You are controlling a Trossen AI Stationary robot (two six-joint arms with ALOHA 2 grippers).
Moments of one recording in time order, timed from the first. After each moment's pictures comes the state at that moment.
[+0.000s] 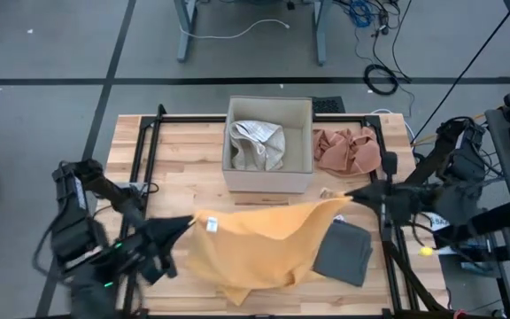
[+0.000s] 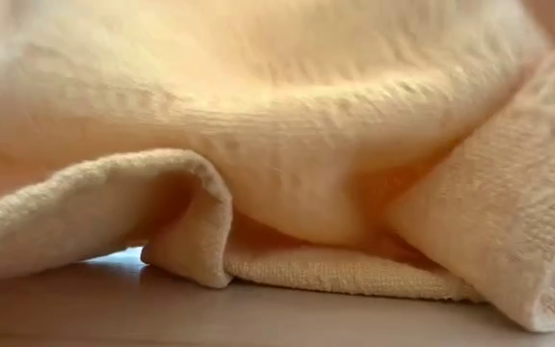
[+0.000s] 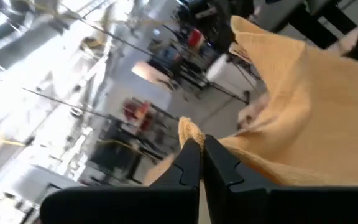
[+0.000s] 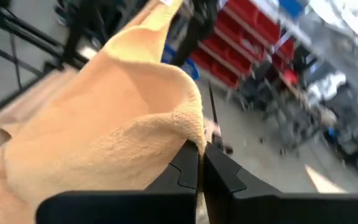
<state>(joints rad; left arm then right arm) -0.97 1.61 1.98 -1.01 -1.48 0.30 0.90 1.03 1.42 -0.79 0.97 -0.22</state>
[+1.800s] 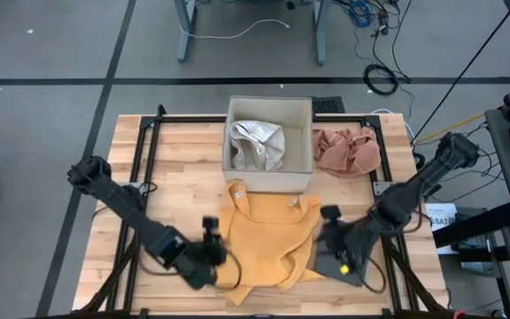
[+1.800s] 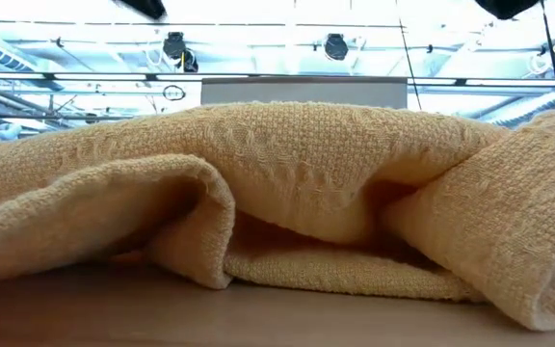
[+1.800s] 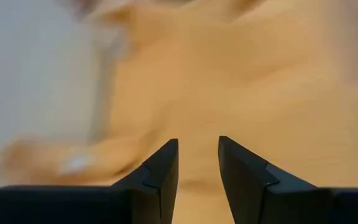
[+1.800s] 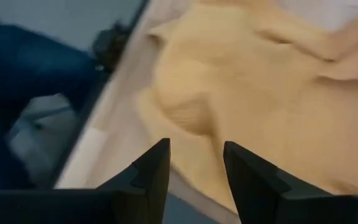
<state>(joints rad) -0.68 1.61 1.22 -0.63 -0.60 -0.29 0.67 1.22 0.96 -0.54 0.23 0.33</state>
